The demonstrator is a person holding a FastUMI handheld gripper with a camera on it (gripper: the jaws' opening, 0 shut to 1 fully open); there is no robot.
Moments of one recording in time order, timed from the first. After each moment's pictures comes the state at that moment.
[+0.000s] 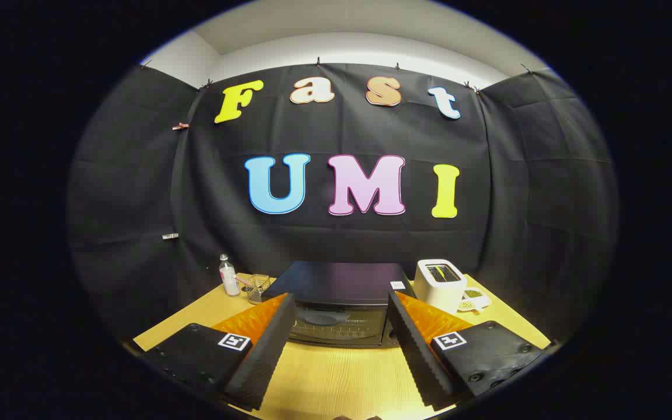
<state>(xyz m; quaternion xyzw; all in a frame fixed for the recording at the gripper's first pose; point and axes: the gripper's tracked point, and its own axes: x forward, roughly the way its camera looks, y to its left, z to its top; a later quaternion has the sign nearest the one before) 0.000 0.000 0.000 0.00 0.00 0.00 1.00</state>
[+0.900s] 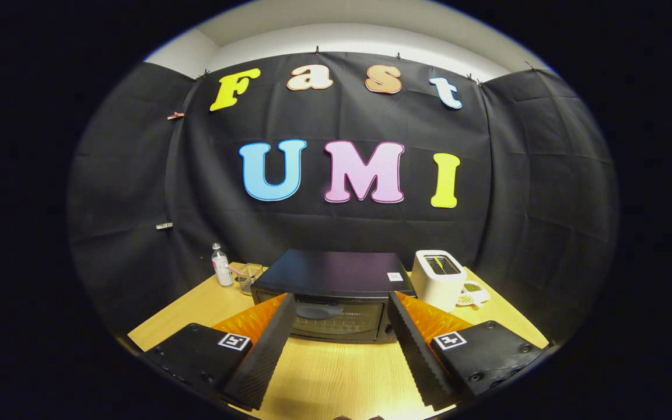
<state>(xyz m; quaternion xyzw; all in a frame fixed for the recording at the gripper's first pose) 0.024 -0.013 -0.015 -0.01 0.03 -0.01 1.00</state>
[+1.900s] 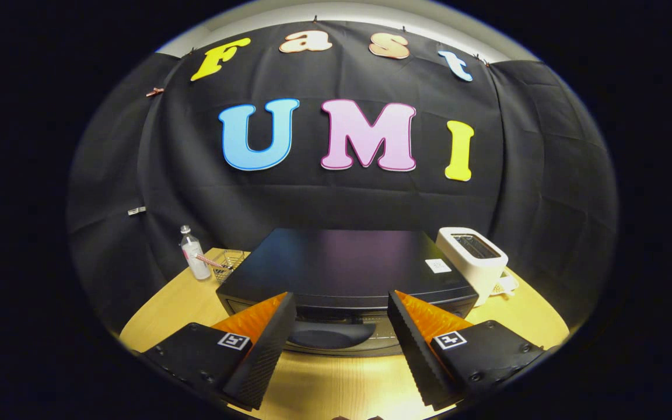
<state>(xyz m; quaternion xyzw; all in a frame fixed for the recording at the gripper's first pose) 0.165 0.020 -0.094 0.00 0.11 -0.04 0.99</state>
